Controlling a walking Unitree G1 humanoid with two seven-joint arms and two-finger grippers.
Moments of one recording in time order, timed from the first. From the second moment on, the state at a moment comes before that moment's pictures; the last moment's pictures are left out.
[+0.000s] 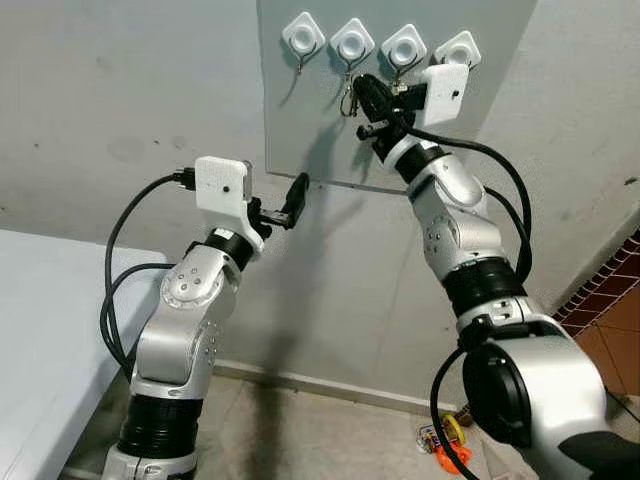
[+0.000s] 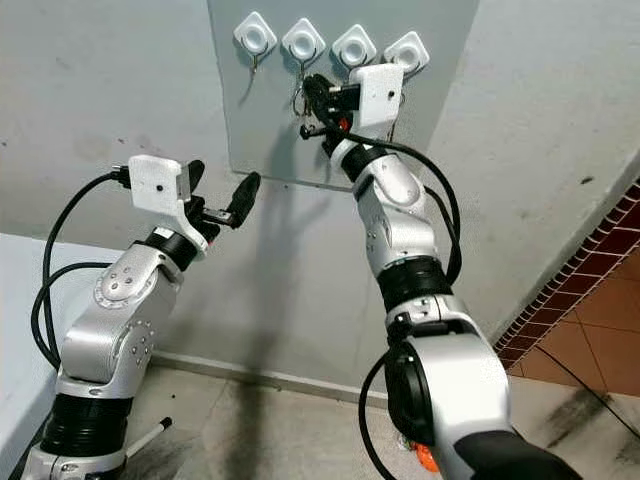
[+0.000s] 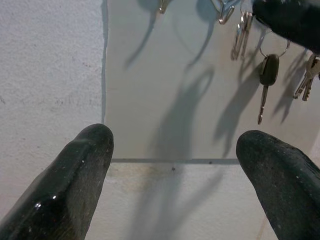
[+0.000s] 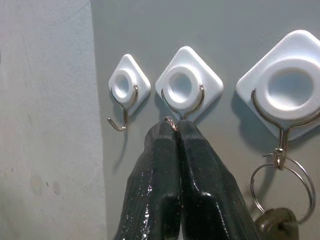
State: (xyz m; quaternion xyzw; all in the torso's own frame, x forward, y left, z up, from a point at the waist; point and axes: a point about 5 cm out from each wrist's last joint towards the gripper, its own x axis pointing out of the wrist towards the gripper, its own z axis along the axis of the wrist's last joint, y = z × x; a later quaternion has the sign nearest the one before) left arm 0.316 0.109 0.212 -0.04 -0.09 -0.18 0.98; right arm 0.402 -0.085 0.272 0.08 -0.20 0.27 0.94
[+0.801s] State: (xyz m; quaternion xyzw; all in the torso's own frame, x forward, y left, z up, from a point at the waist) left arm 0.314 0.109 0.212 -0.04 -0.09 -0.18 0.98; right arm 0.409 -0.085 0.289 0.11 -0.21 0.25 0.94
